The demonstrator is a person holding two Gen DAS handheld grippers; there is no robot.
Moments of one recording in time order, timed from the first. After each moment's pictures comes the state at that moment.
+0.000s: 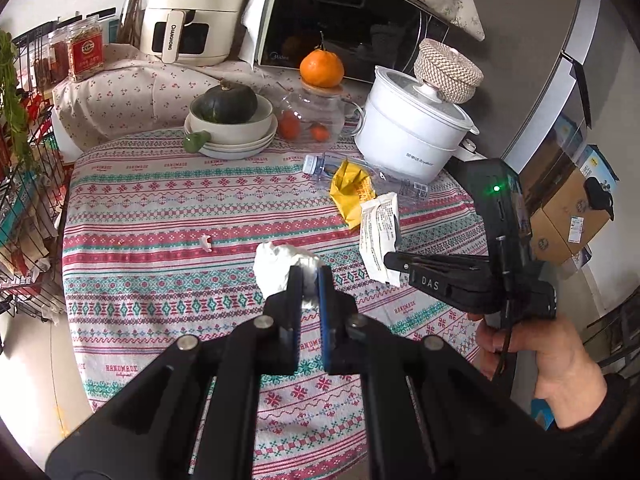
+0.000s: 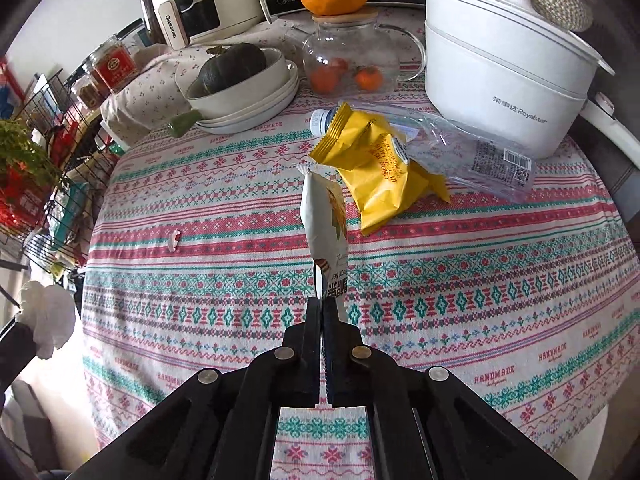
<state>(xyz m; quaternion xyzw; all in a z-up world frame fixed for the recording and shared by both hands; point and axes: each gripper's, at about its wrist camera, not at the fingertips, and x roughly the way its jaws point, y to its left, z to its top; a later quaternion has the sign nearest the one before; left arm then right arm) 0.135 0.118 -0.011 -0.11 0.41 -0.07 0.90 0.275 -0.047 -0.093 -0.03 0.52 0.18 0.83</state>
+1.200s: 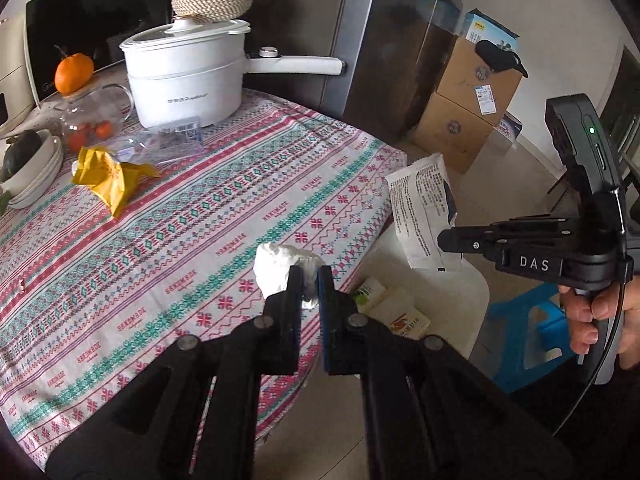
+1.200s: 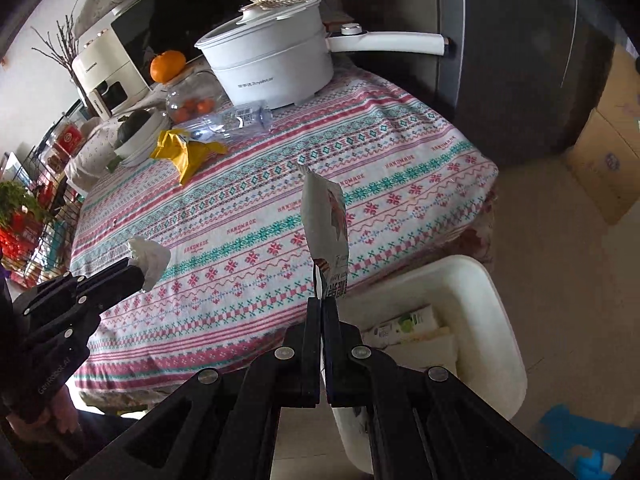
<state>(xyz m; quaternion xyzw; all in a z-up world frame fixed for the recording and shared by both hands) 0.111 -0.127 -0.041 0.04 0.42 -0.28 0.86 0.130 -0.330 -0.066 0.07 0.51 0.05 0.85</state>
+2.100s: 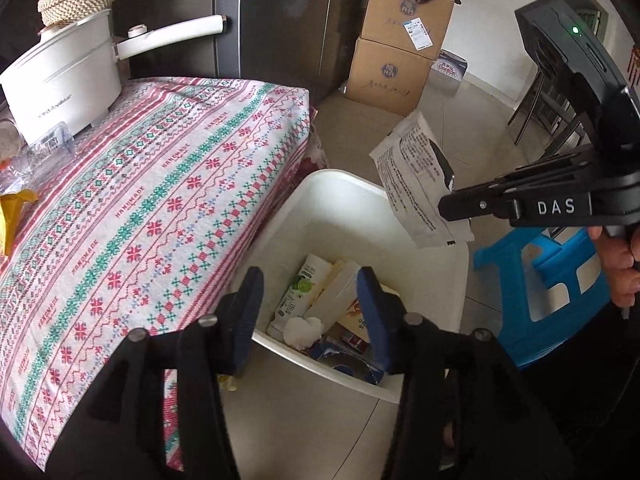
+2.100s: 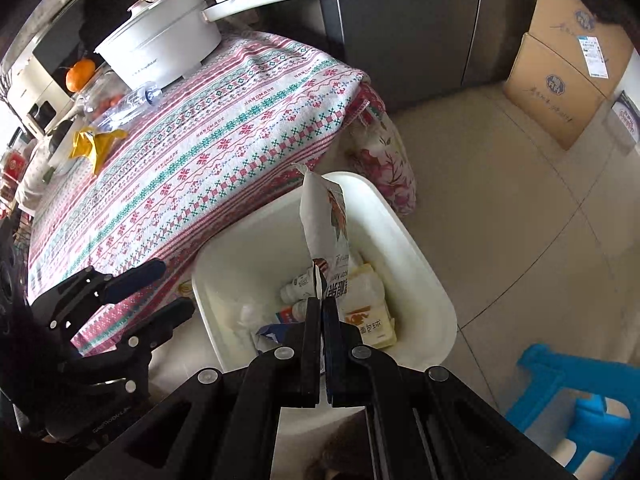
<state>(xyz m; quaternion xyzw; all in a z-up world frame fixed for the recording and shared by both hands) 0.085 -0.227 -0.100 0.12 0.42 -0.37 0.82 0.092 -0.418 -0.109 0.10 0.56 -0.03 0.82</state>
